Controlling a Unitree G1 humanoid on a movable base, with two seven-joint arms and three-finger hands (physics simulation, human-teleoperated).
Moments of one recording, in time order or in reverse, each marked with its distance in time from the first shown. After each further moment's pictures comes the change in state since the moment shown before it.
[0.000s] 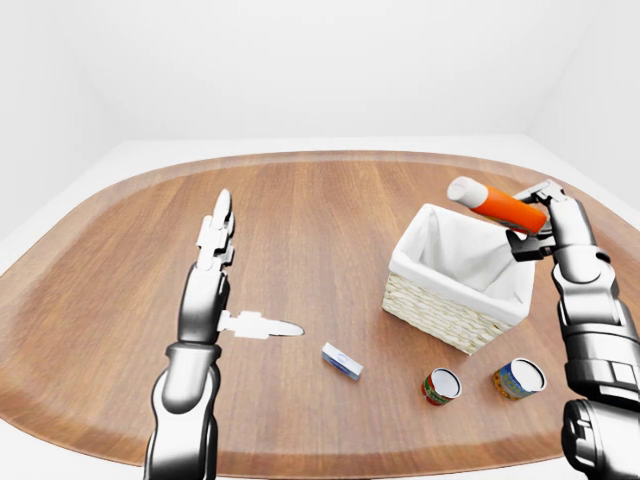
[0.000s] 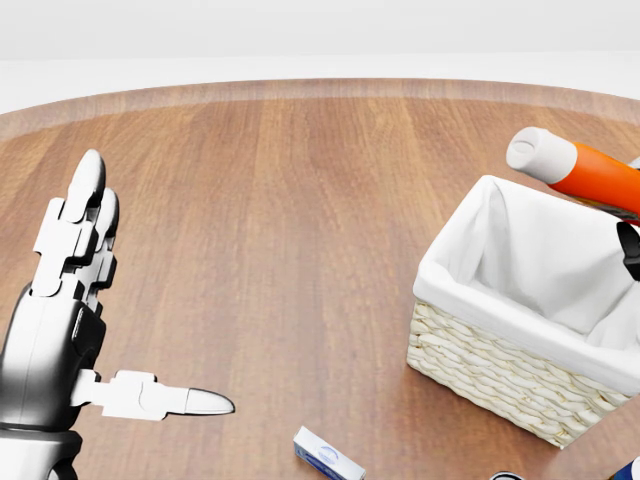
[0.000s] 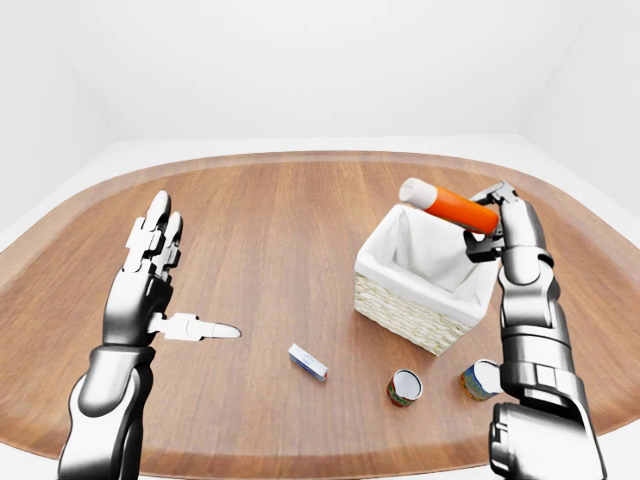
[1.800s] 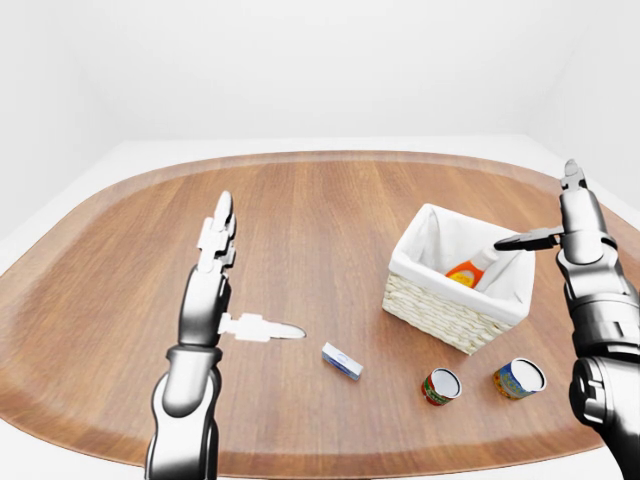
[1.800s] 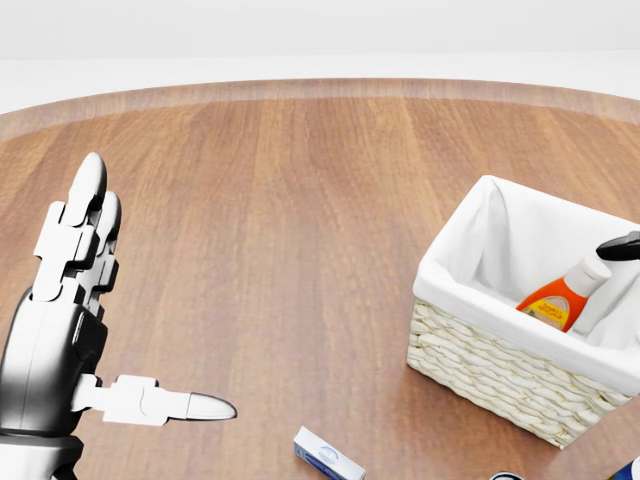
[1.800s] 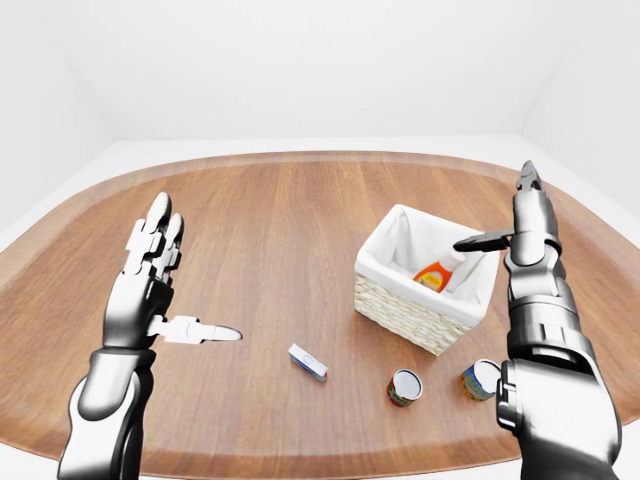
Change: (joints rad) left arm 0.016 -0.003 -0.009 -0.014 -0.005 0.000 0.002; right arm -0.240 -0.086 0.077 0.443 -0.013 -0.104 -0.121
